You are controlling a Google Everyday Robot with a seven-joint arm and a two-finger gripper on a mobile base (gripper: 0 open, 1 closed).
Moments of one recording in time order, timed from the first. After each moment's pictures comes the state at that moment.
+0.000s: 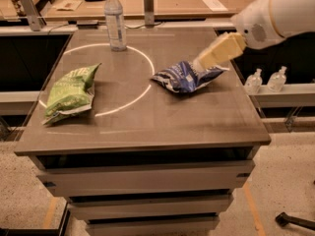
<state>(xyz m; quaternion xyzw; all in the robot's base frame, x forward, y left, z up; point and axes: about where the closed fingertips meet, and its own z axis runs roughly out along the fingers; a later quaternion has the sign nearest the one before) 0.593 -0.146 0.983 -0.44 0.79 0.10 0.42</state>
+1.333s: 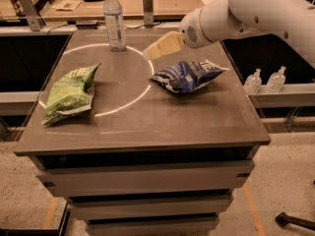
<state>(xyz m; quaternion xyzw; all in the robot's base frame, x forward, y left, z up) 0.680 -0.036 0.946 -0.38 0.79 0.17 0.45</state>
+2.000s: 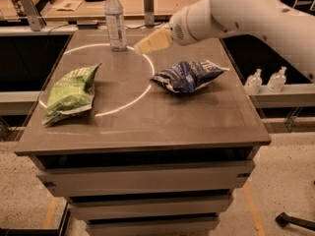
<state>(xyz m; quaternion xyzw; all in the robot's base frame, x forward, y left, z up) 0.705 -0.019 0.949 -0.35 0.80 0.15 0.47</state>
